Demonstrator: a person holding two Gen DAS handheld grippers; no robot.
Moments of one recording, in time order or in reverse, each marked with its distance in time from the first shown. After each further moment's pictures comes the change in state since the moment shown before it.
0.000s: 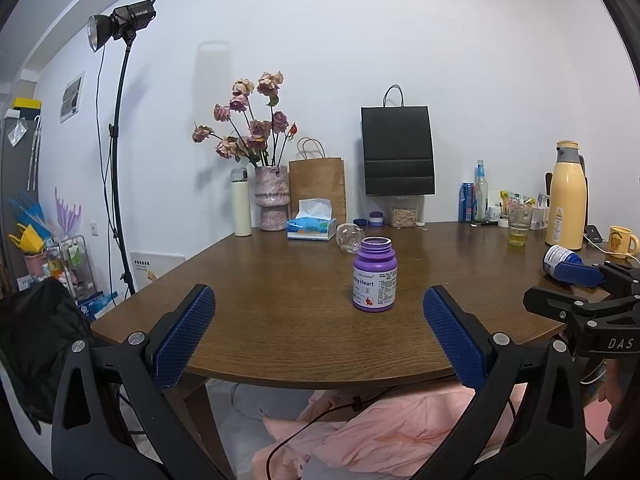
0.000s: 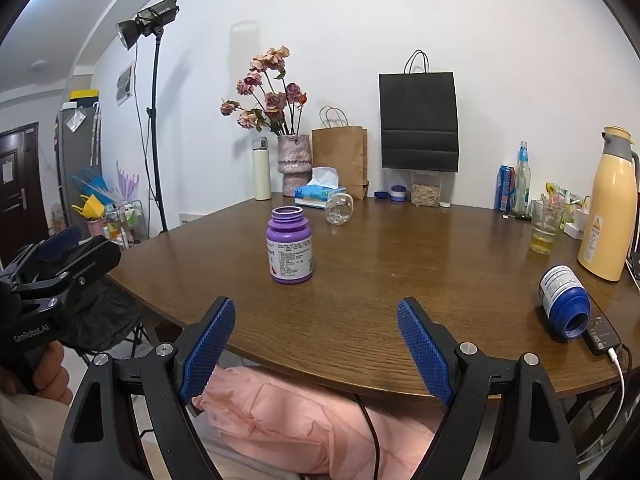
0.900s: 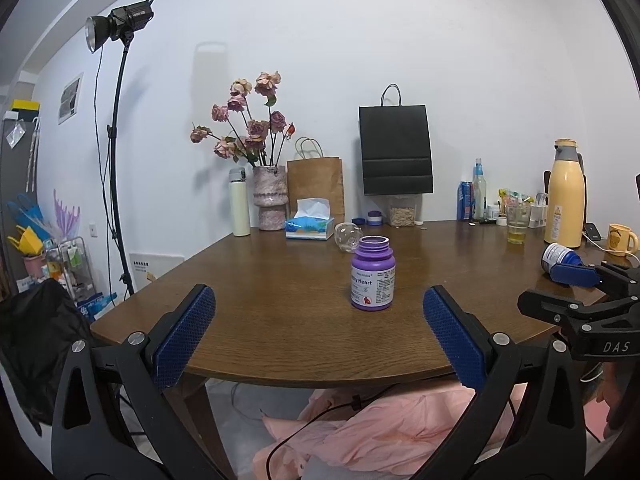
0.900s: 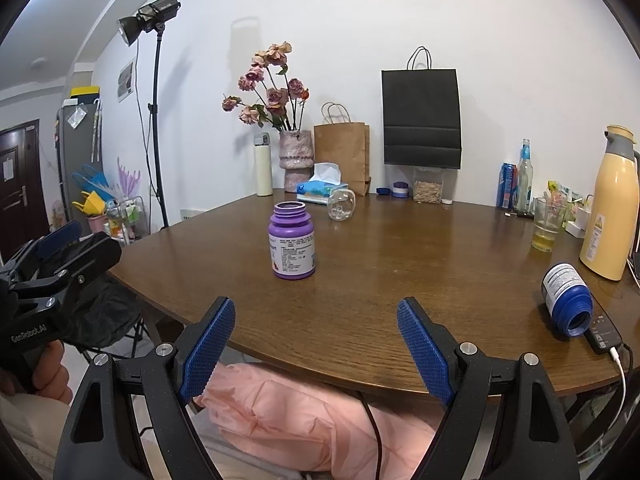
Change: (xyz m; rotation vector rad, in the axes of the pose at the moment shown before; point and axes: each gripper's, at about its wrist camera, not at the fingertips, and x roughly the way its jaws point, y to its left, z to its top) left arm -0.001 -0.002 0.001 0.003 0.004 -0.003; right arm 0.003 0.002 0.000 -0.006 0.013 0.007
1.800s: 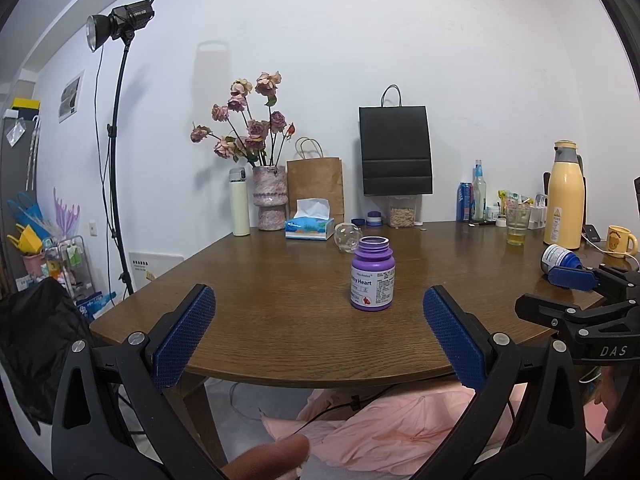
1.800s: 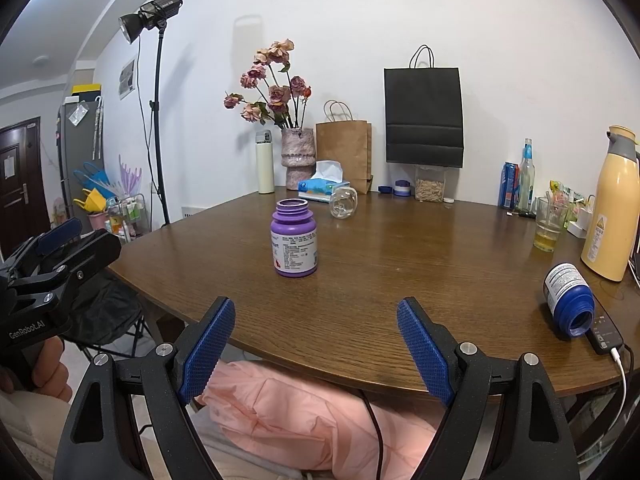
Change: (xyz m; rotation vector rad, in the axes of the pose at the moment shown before) left arm 0.000 0.003 -0.001 -0.004 -0.003 -0.004; right arm 0.001 0.001 0.000 -0.003 0.007 0.006
